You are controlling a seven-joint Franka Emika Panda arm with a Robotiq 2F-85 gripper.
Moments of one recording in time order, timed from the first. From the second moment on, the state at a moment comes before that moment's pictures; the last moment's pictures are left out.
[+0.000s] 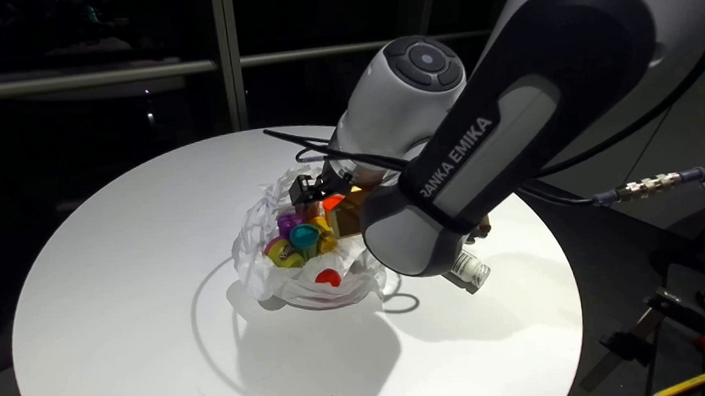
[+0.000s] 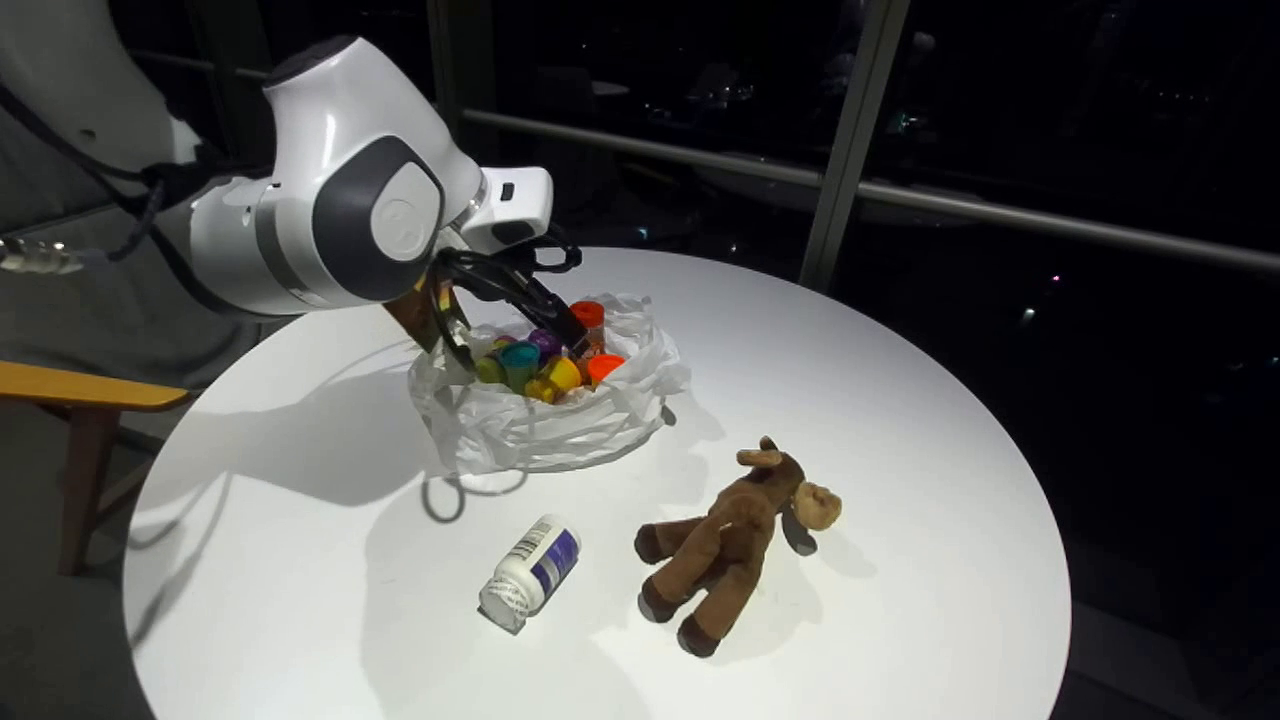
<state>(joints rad) 0.82 0.85 -0.58 -2.05 0.25 3.29 0.61</state>
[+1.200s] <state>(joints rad) 0.56 0.32 -0.43 -2.47 0.00 2.72 0.30</state>
